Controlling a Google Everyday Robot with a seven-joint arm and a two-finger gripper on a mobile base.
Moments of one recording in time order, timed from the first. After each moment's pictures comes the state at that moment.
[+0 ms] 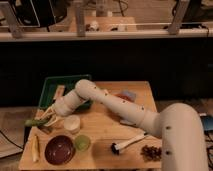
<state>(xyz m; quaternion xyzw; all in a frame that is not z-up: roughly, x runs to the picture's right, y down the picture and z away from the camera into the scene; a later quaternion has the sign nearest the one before) -0.296 0.151 0.684 -0.27 -0.61 -0.16 0.73</state>
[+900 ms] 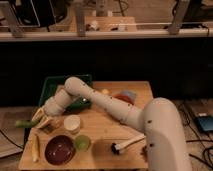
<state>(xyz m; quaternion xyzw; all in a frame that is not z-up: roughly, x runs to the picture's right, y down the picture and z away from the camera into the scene) -0.325 0.160 0.681 -0.35 -0.61 -0.13 0.70</state>
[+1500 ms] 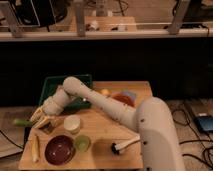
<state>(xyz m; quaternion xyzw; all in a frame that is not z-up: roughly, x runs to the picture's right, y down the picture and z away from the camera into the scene) -0.342 0.162 0.690 -0.38 -0.62 -0.11 0.68</state>
